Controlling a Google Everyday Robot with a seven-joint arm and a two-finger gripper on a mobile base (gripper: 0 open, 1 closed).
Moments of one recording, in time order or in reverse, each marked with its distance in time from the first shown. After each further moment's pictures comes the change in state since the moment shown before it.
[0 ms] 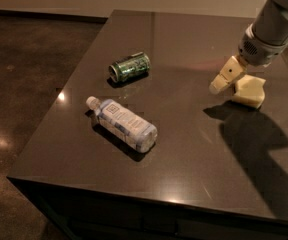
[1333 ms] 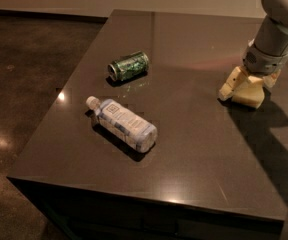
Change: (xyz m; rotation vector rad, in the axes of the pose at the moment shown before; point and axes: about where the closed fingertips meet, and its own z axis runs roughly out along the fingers) arm 0.028 -0.033 0.048 -0.026 0.144 0.235
